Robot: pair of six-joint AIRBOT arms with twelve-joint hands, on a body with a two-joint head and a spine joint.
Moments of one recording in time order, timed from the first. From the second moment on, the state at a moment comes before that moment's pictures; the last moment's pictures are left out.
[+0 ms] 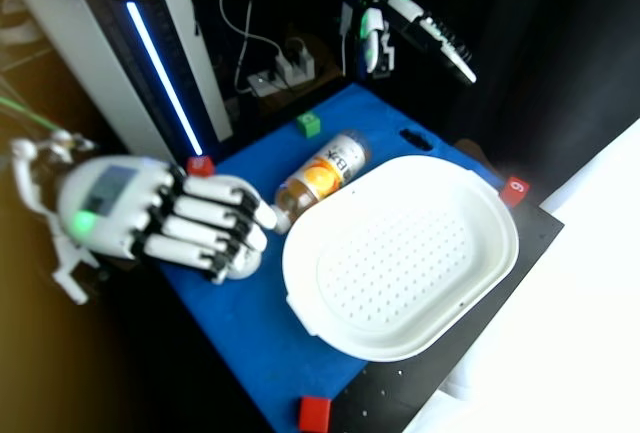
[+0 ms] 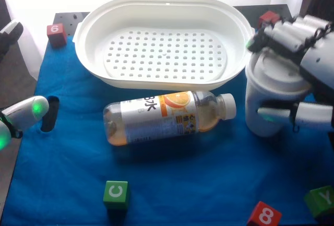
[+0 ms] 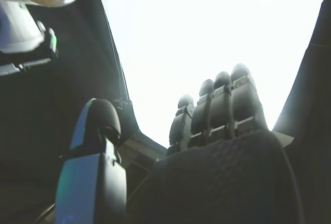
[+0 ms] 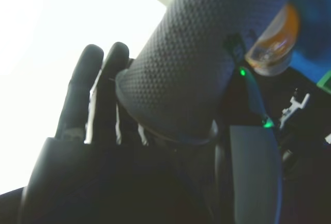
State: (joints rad) left arm 1.38 -0.90 0.88 -0.52 -1.56 0.74; right arm -0.96 -0.95 0.98 0.19 0.98 -1.08
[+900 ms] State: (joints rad) left arm 1.40 -0.90 0.87 -0.56 -1.60 0.74; right arm -1.03 -0.79 0.85 0.16 1.25 -0.97
